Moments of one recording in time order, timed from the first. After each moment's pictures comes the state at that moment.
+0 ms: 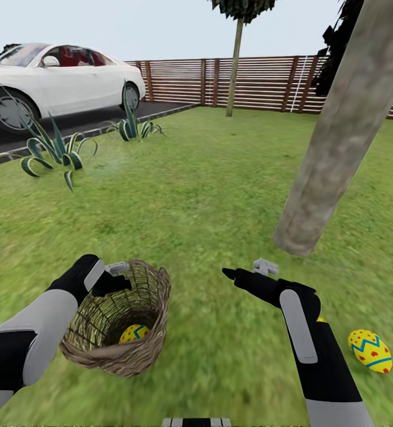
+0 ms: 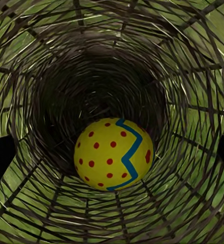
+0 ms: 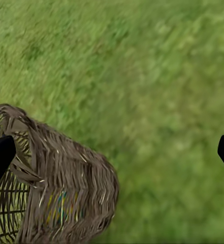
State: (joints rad) left arm -1.07 0.13 0.00 -0.40 0.28 0.94 0.07; right arm -0.50 0.10 0.00 -1.57 -0.57 0.96 -0.15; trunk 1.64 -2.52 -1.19
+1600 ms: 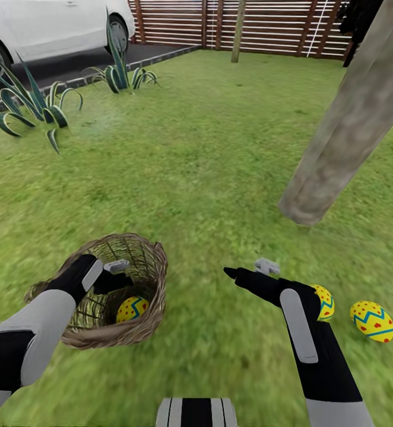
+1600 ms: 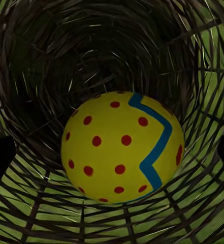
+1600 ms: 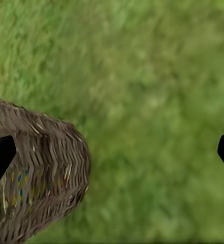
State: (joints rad) left arm -1.07 0.14 0.00 -0.40 0.28 0.91 0.00; right arm -0.51 0.10 0.00 -1.58 -0.58 0.95 -0.19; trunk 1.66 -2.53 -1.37
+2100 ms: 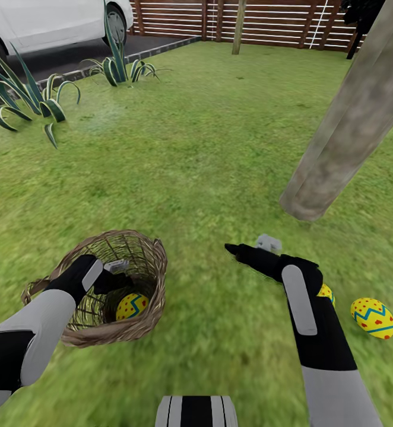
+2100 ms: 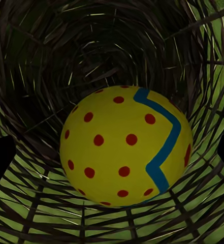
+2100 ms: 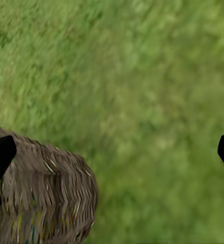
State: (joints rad) left arm -1.07 0.14 0.00 -0.40 0.28 0.91 0.00; right arm -0.64 0.10 0.00 -1.58 -0.58 0.96 -0.20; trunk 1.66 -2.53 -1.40
